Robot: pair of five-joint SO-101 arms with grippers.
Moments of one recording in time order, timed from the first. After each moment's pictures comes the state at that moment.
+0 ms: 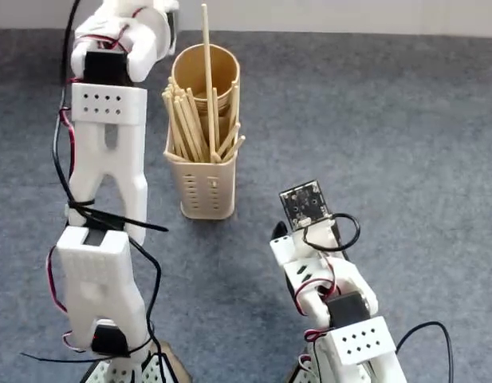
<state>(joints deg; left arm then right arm) 0.0 28.0 -58.4 61.8 4.6 -23.1 -75.0 83.6 34.0 8.0</state>
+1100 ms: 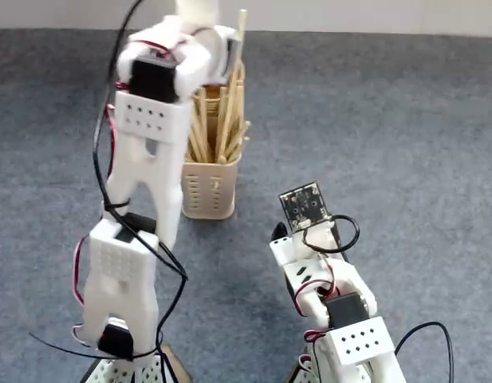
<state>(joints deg) 11.7 33.5 -74.7 82.5 4.5 -23.1 -75.0 85.2 33.1 8.0</state>
